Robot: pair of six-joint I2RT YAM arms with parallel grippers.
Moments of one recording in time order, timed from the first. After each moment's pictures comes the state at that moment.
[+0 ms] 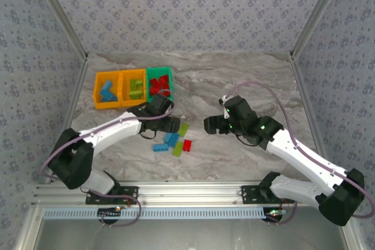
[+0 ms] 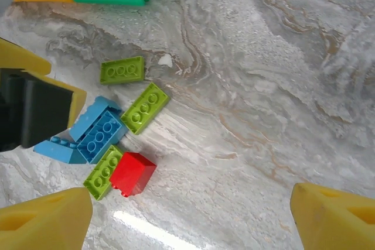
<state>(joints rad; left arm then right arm) -0.71 1.48 0.94 -0.53 -0.09 -0.45 0.73 1.04 0.91 -0.66 0.04 0.46</state>
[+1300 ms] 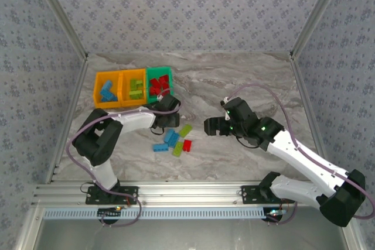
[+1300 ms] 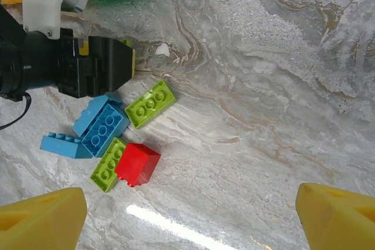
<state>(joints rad) -0.66 1.73 0.98 -0.34 -0.22 -0.57 0.74 1.04 0.90 -0.69 0.03 0.54</state>
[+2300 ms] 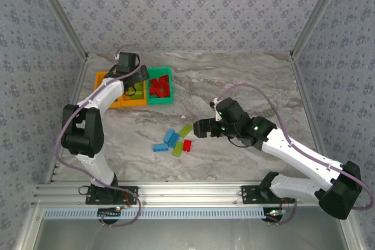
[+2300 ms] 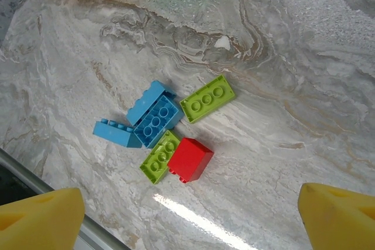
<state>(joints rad) -0.22 1.76 1.36 -0.36 -0.22 -0.43 0.82 1.10 0.93 -0.61 -0.04 0.57</state>
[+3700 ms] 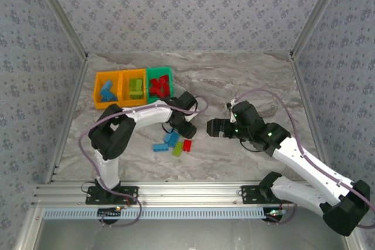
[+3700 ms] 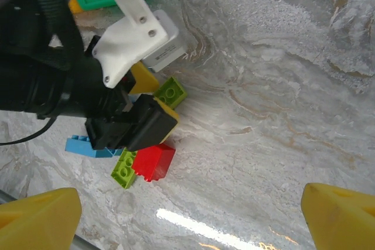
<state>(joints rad) -0.80 1.92 1.27 -0.66 0.09 -0.08 0.69 0.94 0.82 -0.66 -0.06 0.61</state>
